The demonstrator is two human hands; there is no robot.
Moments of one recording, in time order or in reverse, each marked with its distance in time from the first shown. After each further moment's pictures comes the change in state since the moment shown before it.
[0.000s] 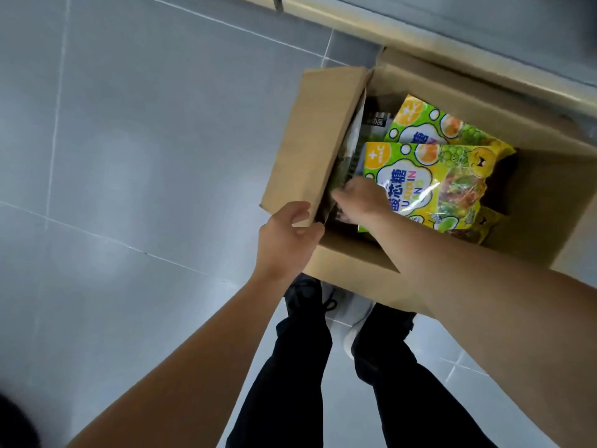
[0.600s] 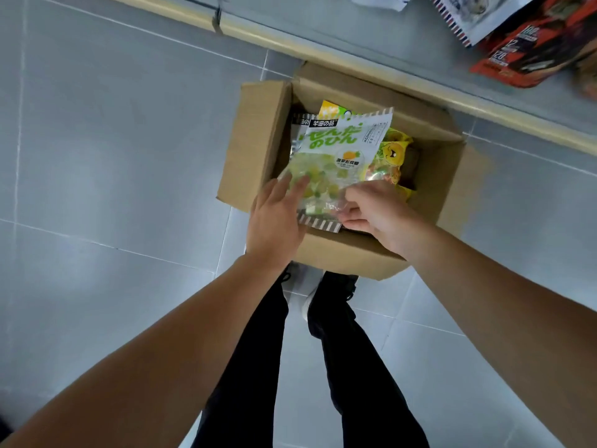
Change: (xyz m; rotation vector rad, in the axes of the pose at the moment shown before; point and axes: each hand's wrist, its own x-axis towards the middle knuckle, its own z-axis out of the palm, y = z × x) left_hand -0.070 0.059 0.039 0.560 0.029 0.544; right_hand -0.160 0.041 -0.133 0.633 -0.085 0.124
